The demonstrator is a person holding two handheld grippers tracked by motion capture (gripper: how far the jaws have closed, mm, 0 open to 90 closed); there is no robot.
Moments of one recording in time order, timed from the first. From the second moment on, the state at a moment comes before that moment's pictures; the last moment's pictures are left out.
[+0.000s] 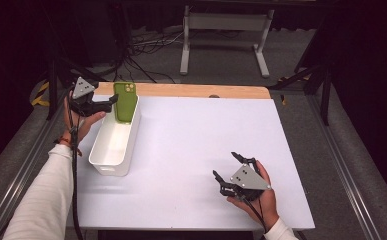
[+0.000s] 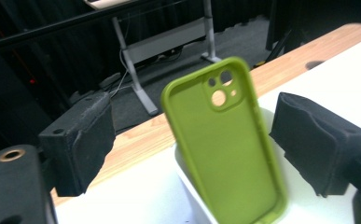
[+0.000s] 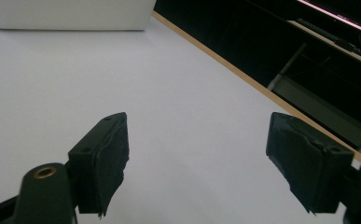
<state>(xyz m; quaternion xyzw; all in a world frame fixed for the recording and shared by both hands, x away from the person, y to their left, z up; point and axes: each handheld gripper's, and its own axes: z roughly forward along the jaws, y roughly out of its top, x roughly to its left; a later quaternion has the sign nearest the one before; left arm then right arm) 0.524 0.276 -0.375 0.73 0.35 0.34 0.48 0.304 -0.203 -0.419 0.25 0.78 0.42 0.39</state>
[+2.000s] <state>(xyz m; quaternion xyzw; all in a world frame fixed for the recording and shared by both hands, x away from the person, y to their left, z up) 0.398 0.269 -0.367 0.70 0.27 0.31 0.58 0.300 -0.203 -0.415 0.25 0.77 0.43 0.40</state>
